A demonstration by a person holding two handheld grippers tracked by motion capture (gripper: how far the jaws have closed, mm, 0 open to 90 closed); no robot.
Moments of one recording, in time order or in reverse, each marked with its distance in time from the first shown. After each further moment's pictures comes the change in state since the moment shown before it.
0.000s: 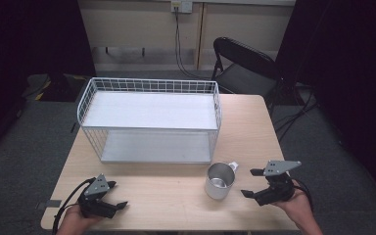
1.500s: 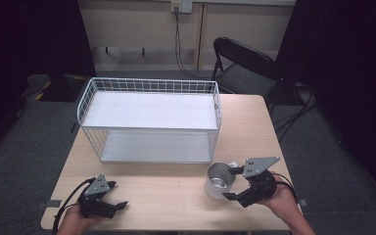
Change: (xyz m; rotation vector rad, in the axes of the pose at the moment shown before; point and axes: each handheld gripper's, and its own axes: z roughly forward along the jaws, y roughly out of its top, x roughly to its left) left arm 0.000 0.000 0.000 0.000 0.000 0.000; right arm 0.038 0.056 0.021 0.012 0.125 -0.170
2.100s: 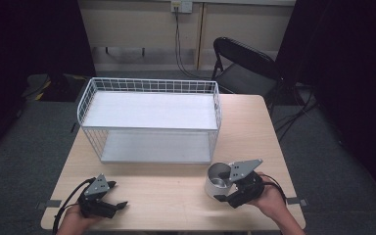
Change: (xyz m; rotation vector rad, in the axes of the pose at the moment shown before) left arm 0.000 0.000 0.000 0.000 0.000 0.000; right arm 0.004 0.003 0.029 0.064 0.028 -0.069
